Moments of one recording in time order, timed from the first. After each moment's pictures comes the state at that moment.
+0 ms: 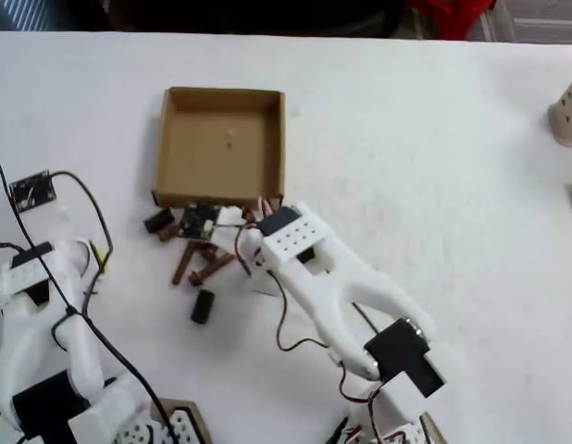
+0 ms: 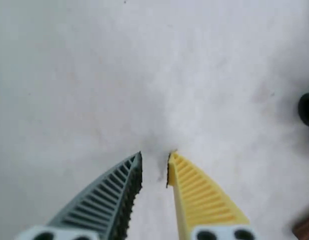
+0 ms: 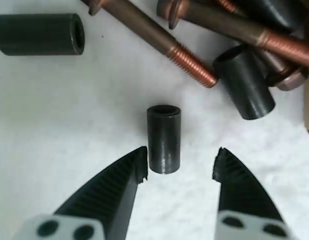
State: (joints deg) left arm -34.2 -16.3 55.7 43.6 -0.5; right arm -38.2 3.6 27.4 59.3 43.1
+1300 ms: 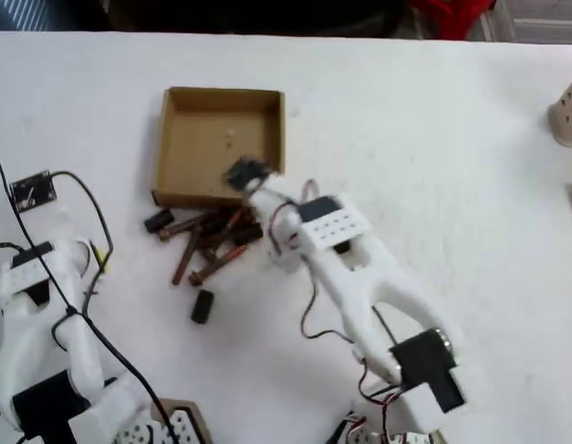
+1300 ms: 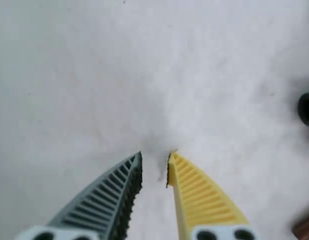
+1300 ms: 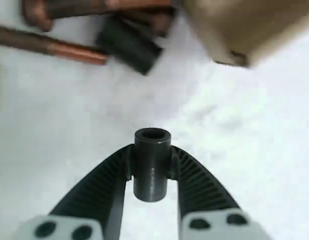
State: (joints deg) left arm -34.2 -16.3 55.7 43.6 -0.5; right arm -28.2 -2.2 30.7 55.2 28.4
